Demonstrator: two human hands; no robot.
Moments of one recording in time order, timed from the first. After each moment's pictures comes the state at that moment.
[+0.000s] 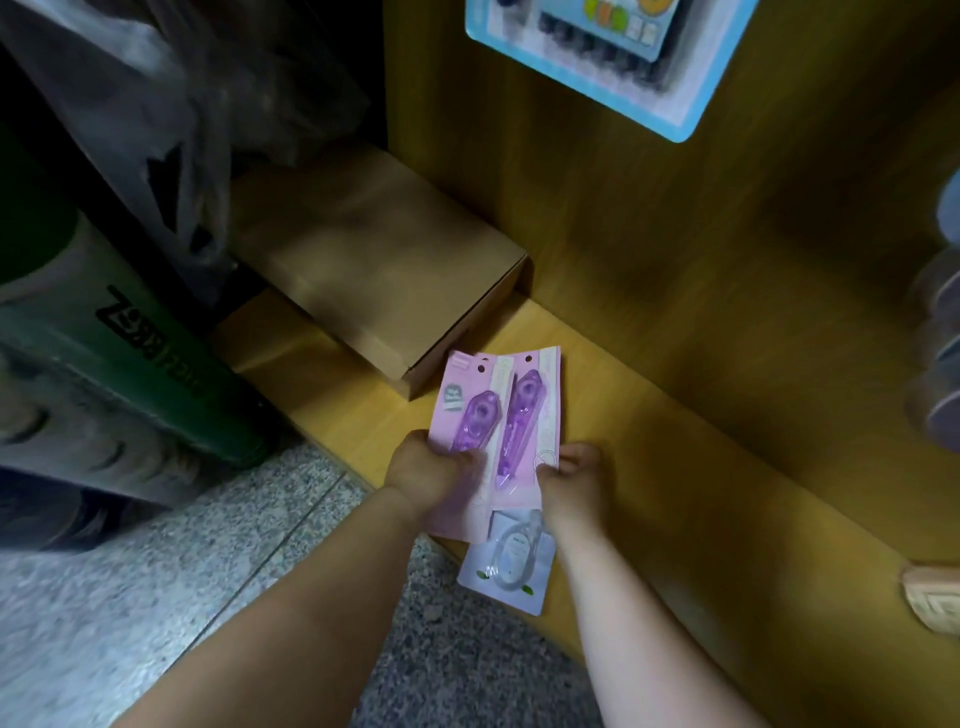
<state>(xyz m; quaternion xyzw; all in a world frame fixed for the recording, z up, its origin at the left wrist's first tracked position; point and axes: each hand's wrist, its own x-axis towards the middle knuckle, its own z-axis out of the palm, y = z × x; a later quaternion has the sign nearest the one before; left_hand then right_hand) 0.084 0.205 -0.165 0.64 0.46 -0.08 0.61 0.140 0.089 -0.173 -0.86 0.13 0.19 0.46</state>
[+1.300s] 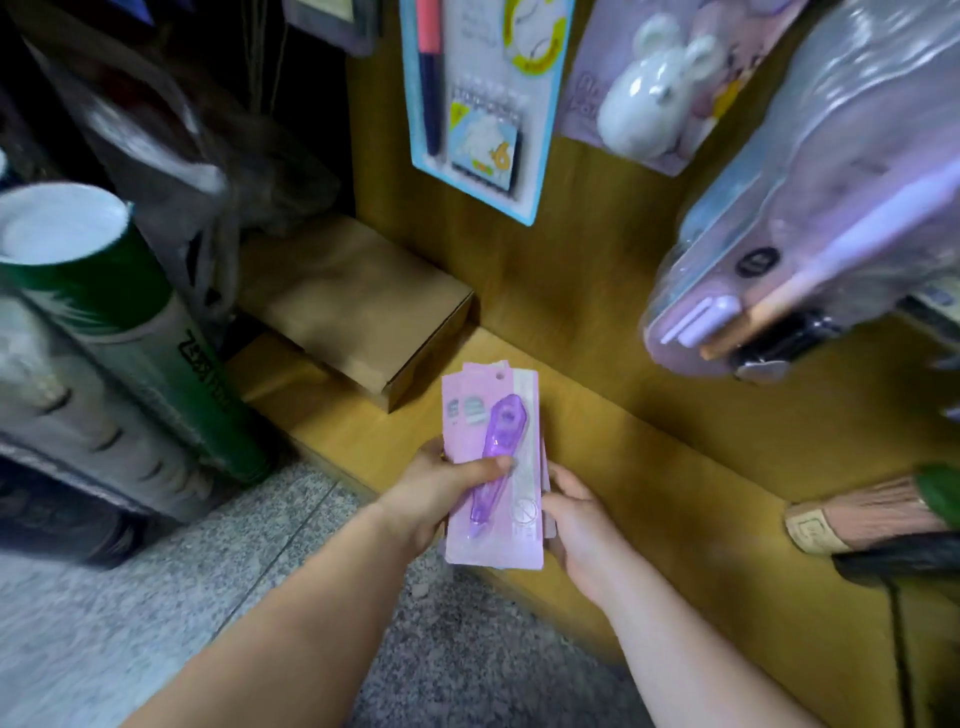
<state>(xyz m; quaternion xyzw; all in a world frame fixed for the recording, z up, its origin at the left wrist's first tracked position) 0.034 0.166 -0.067 0.49 0.28 -0.10 0.82 0.070 0.038 -0.048 -0.68 0.11 0.36 0.62</state>
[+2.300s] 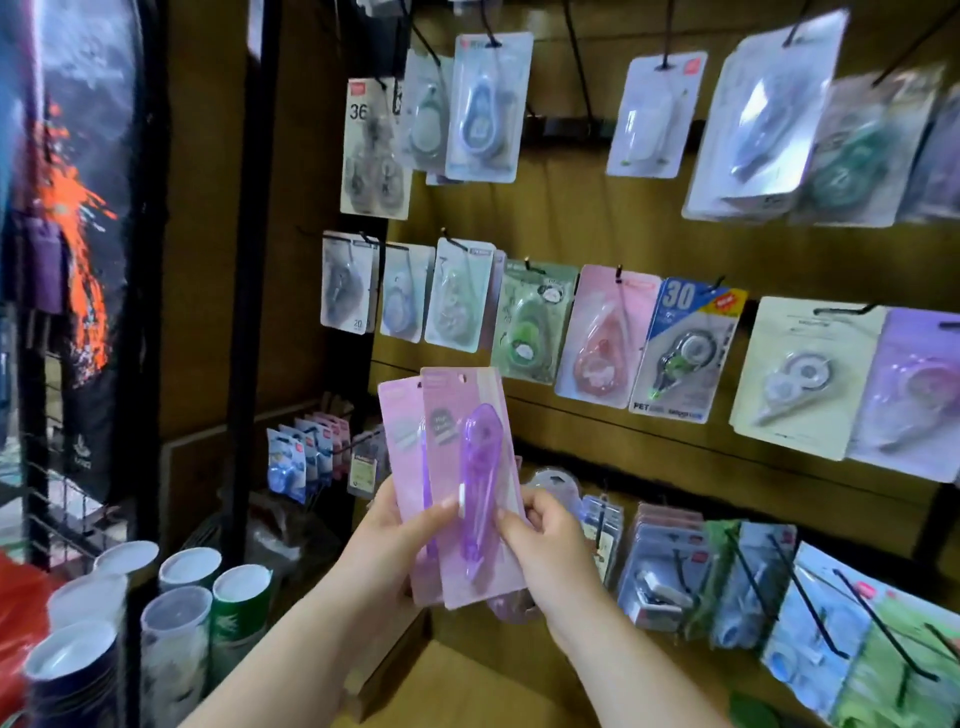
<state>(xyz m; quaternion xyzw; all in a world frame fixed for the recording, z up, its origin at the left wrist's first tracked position) -0.123 0.132 0.267 0.57 -0.05 0.18 0.80 -0.077 0.005 0.290 -0.74 -0.23 0.02 0.63</state>
